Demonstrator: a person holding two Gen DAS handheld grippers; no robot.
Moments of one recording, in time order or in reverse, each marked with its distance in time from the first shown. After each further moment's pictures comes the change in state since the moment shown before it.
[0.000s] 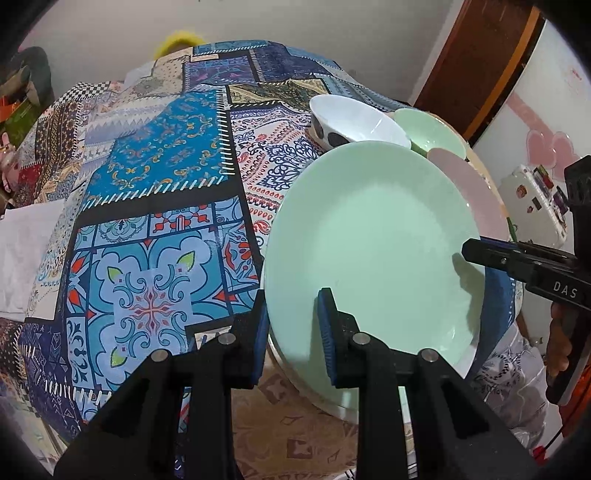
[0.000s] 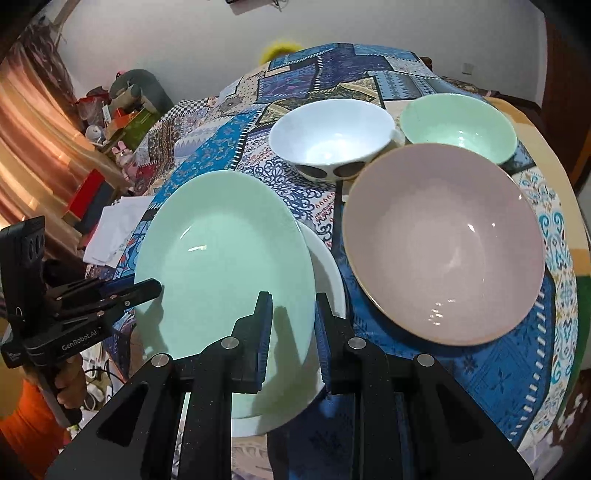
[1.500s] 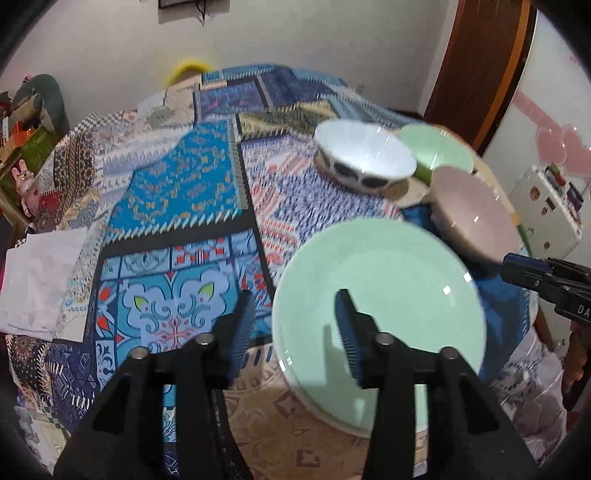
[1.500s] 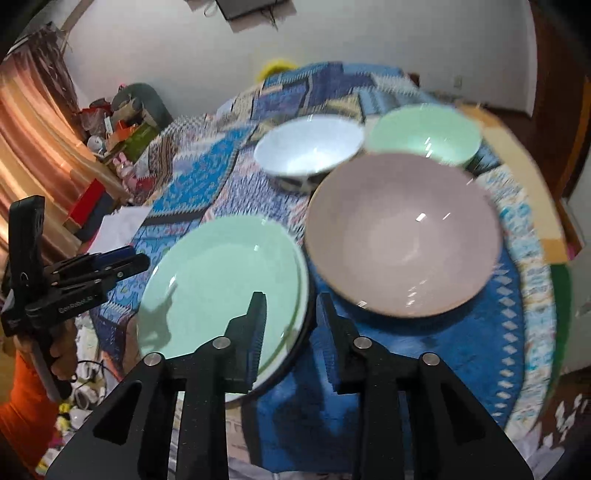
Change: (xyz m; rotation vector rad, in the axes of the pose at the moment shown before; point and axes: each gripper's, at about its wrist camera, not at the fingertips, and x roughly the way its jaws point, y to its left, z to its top) left arm -0.019 -0.012 0.012 0.041 -0.095 0.090; right arm -0.044 -0.016 -0.012 -0.026 -0.118 -0.049
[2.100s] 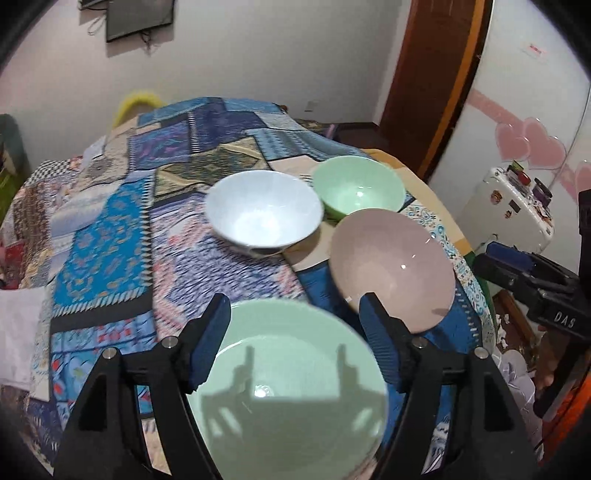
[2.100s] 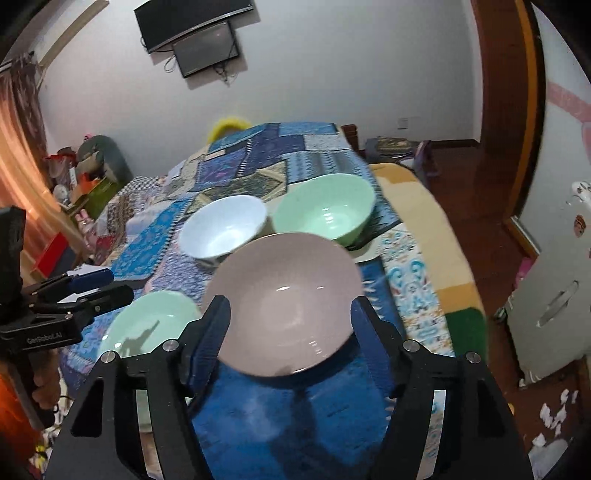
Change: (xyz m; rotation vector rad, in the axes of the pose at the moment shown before) left arm 0.016 -0.101 0.062 0.111 -0.050 -0.122; right arm -0.036 -0.069 0.022 0.076 -0.169 -0.156
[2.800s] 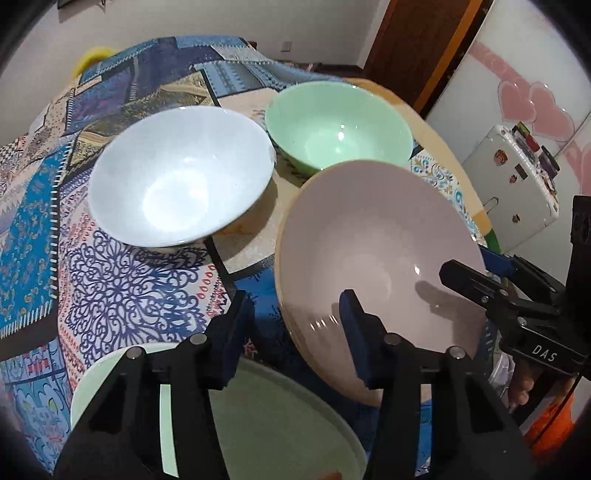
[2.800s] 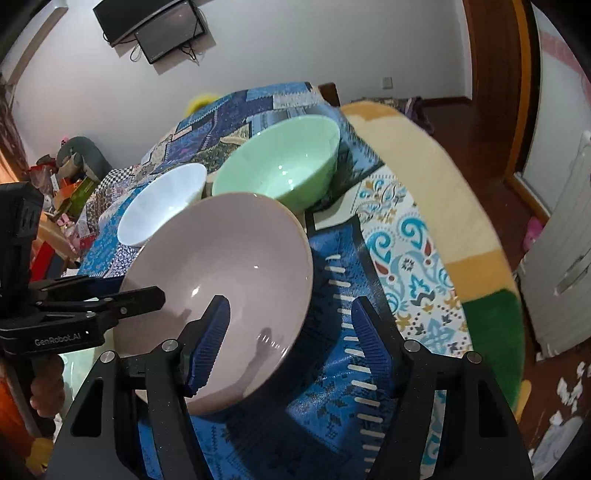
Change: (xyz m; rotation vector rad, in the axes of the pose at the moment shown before) left arm 0.121 -0.033 0.019 0.021 0.247 -0.080; right arm 0.061 -0.041 -0.017 0.102 0.120 0.031
